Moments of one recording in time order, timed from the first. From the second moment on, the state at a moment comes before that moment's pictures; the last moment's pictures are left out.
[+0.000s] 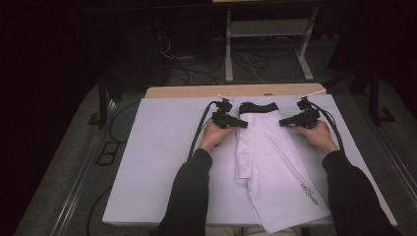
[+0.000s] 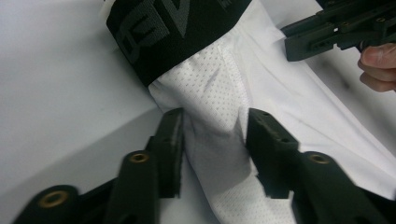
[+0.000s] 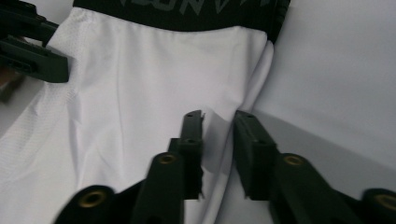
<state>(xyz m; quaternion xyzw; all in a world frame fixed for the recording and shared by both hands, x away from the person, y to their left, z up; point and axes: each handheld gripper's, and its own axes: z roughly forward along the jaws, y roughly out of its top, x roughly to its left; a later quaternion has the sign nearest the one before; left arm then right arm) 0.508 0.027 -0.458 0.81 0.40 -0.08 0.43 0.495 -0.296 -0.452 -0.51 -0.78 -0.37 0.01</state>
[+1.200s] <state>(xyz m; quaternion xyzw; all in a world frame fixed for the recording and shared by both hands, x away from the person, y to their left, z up) 0.475 0.023 -0.436 0.80 0.38 -0.05 0.47 0.463 -0.298 -0.430 -0.48 -0.77 -0.42 -0.03</state>
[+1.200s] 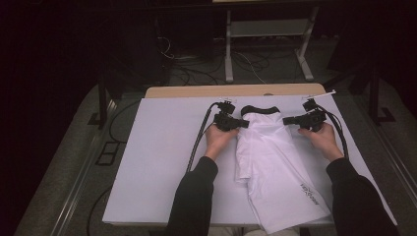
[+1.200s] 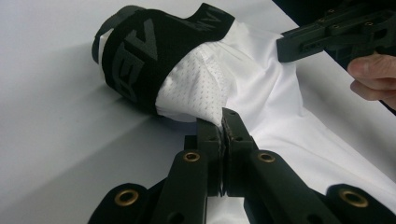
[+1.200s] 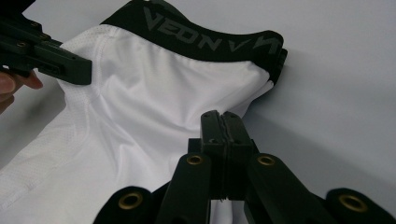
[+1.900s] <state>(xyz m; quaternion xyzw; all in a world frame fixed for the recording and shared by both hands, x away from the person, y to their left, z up) 0.453 0.024 -0.421 0.79 0.37 -0.06 0.48 0.440 -0.298 -0.417 -0.46 -0.78 -0.42 -0.04</state>
